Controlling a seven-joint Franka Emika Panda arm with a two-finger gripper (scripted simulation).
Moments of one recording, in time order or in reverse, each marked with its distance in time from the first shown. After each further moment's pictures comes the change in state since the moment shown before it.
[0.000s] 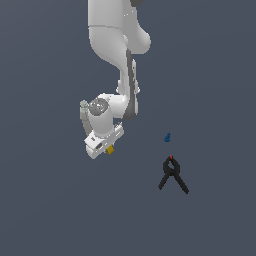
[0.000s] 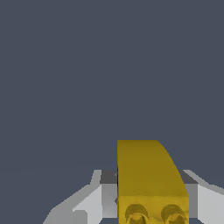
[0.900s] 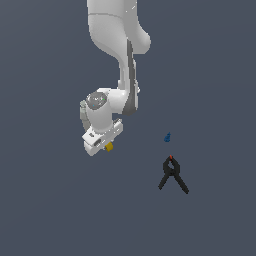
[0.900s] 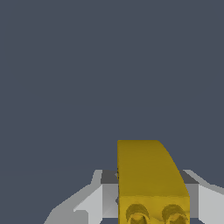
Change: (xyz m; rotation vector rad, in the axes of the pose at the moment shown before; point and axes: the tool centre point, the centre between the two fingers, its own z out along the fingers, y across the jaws) arm -0.002 0.000 -0.026 0.001 -0.001 0.000
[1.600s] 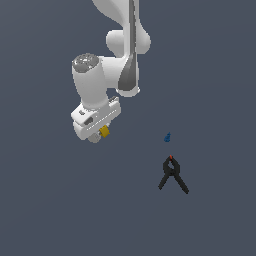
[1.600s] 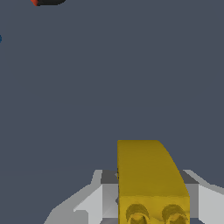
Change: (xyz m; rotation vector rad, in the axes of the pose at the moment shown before) arm -0.008 0.001 -0.117 -0.001 0.001 0.000
